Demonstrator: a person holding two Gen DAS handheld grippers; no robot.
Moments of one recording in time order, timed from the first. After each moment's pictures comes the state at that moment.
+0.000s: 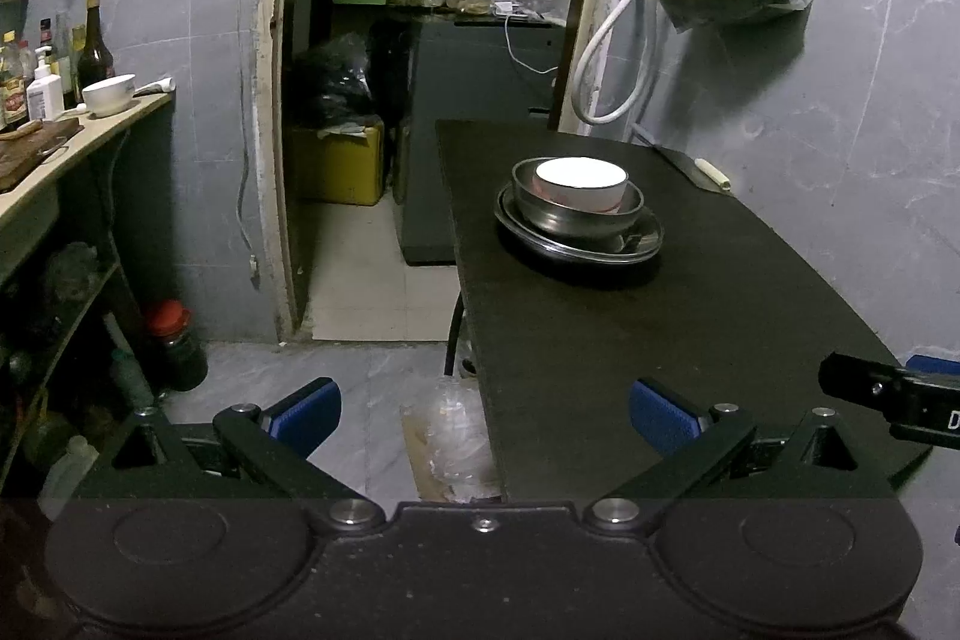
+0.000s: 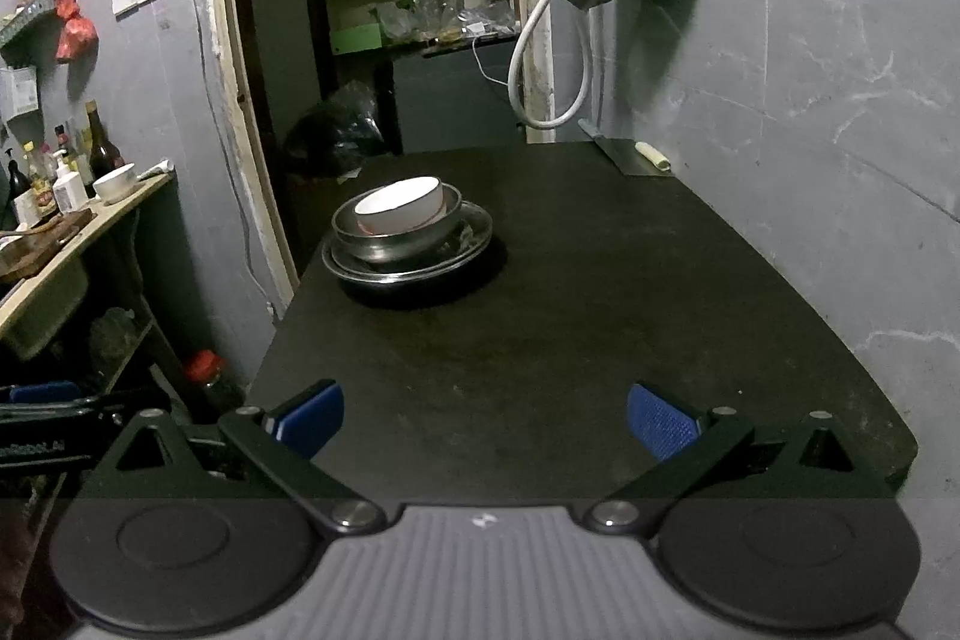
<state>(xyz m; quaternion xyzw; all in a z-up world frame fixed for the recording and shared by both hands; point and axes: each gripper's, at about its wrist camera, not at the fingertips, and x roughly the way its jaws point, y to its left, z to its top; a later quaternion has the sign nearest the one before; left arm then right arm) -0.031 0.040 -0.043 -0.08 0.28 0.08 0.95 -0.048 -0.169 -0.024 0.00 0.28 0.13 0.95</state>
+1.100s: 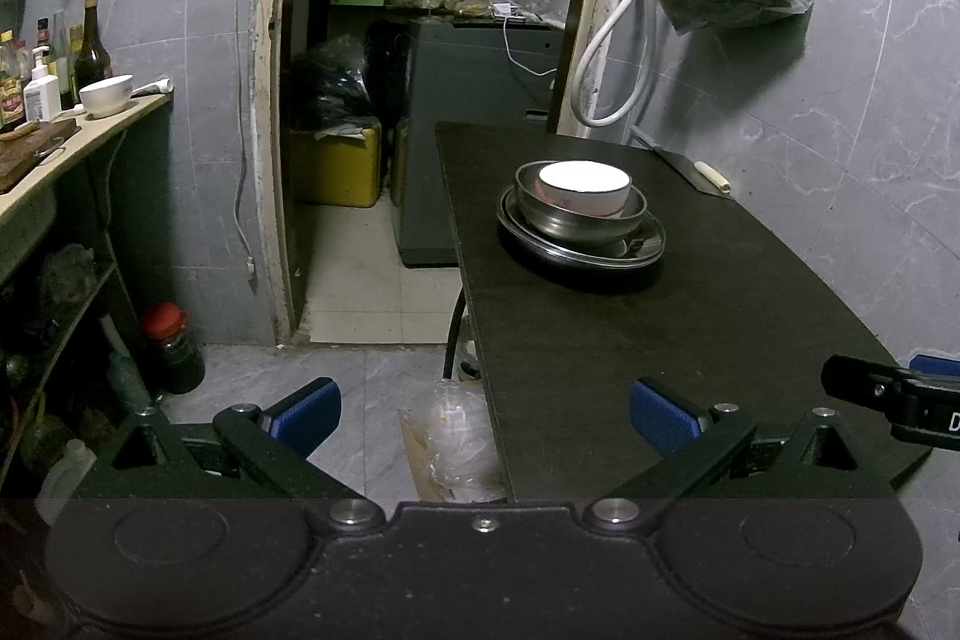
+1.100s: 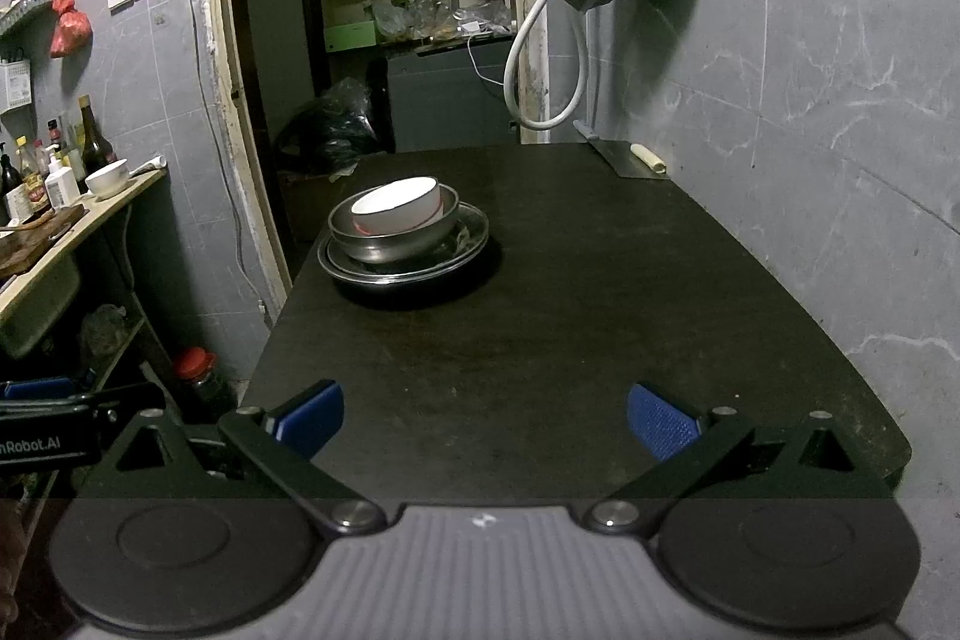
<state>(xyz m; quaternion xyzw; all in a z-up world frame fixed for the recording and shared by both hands) -0.030 0.042 -0.043 -0.08 0.28 0.08 0.95 -0.044 -0.166 -0.024 0.00 0.28 0.13 0.95</state>
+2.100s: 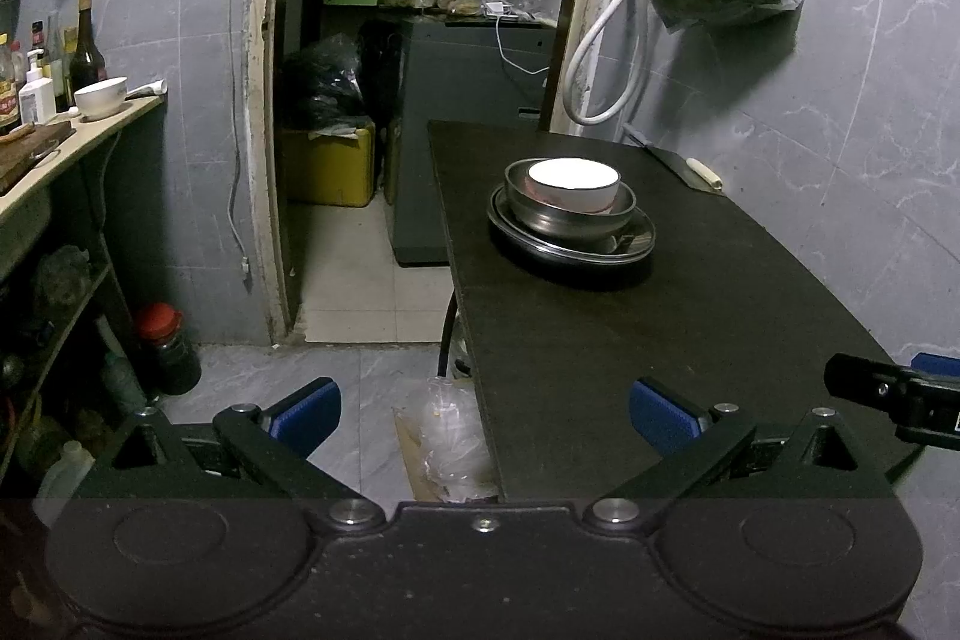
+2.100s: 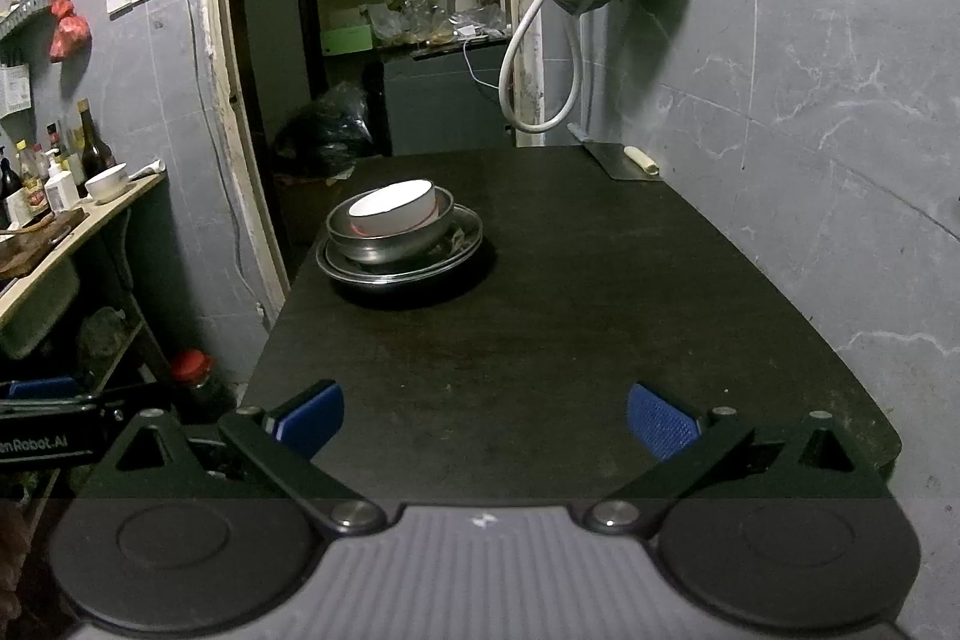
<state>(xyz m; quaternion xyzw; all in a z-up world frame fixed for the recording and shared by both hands) -0.031 0.040 -0.042 -0.08 0.28 0.07 0.95 -0.048 -0.172 -0.023 0.00 0.28 0.13 0.95</state>
